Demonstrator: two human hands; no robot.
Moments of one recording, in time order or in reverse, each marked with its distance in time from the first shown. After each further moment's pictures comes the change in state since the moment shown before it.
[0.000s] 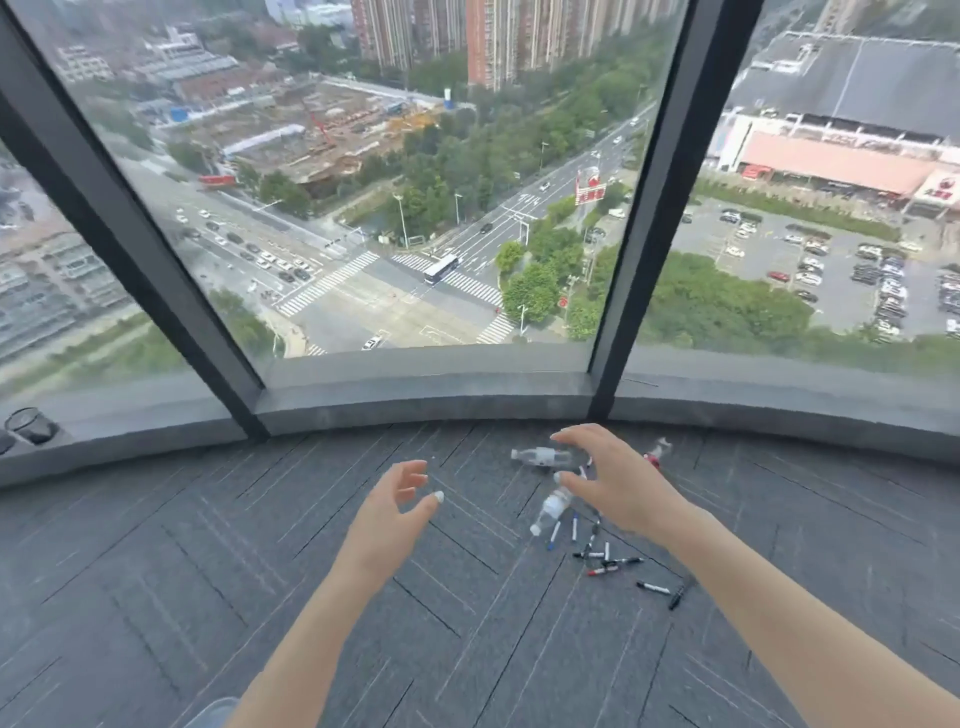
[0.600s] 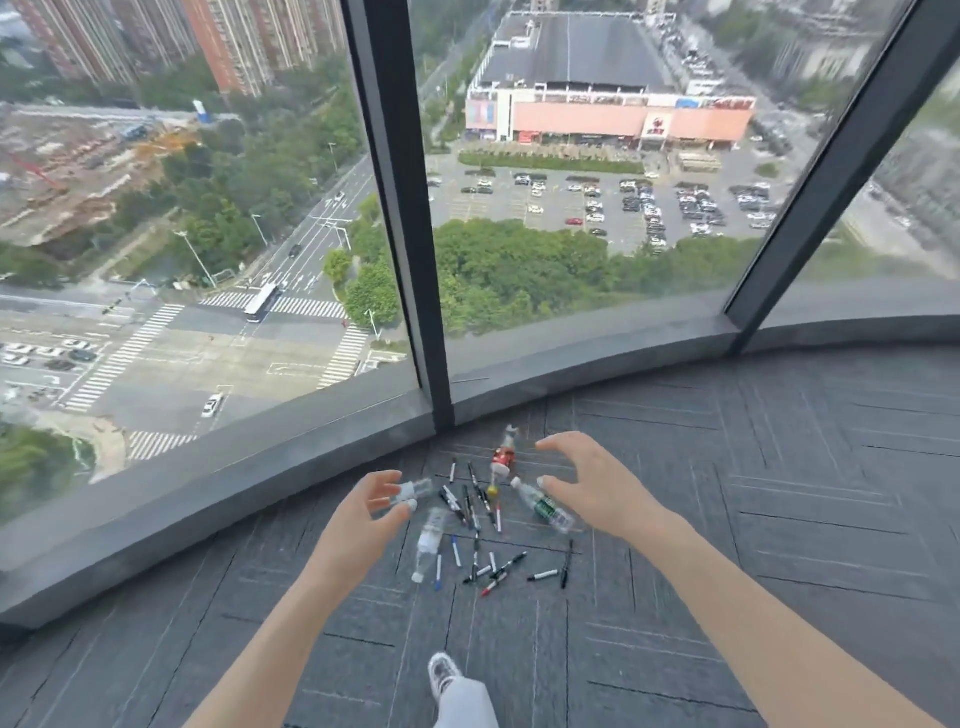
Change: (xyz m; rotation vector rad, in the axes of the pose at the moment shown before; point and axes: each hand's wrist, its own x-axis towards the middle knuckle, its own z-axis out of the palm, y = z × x) left_hand 0.129 0.124 0.194 0.160 -0.408 0.175; right_hand -0.037 0.186 -0.109 0.164 0.265 0.443
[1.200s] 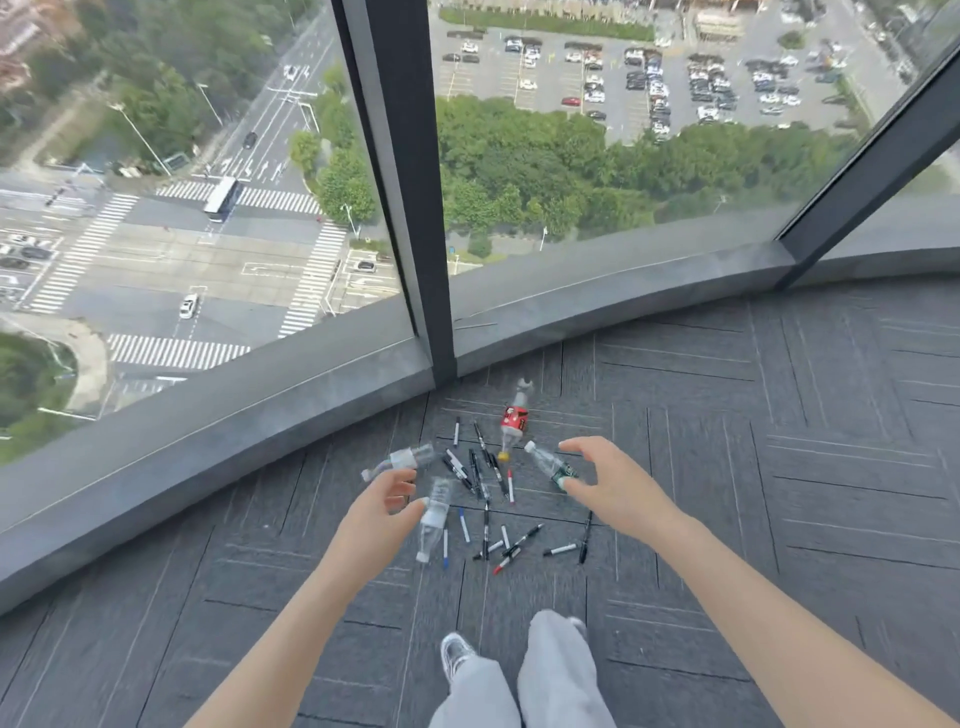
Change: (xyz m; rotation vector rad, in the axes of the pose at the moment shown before) left_hand 0.216 -0.074 0.014 0.083 -0.194 -0.230; right_hand 0.204 0.067 0.068 0.034 -0.167 0.242
